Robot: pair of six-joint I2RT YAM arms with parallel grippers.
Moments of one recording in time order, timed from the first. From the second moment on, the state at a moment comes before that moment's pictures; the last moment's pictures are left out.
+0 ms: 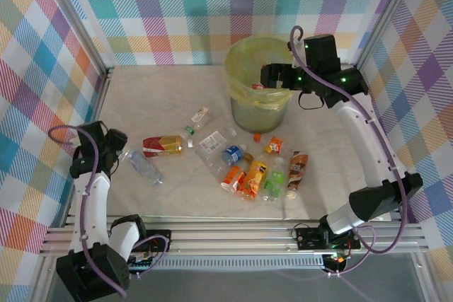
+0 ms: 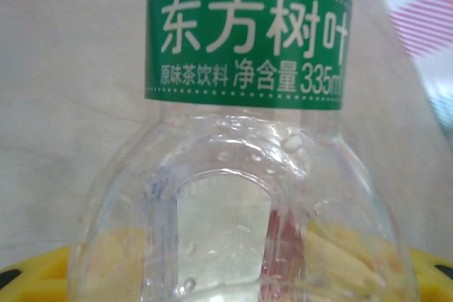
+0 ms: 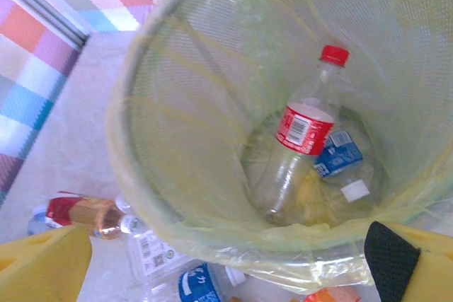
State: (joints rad) left arm 0.23 0.91 0.80 -0.63 0.01 -0.78; right arm 0.37 1.50 1.81 -0.94 -0.18 0.29
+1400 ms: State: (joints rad) left arm -0.58 1.15 1.05 -0.21 0.47 -0.45; right arm 0.58 1.63 1.69 -0.52 -0.77 0.55
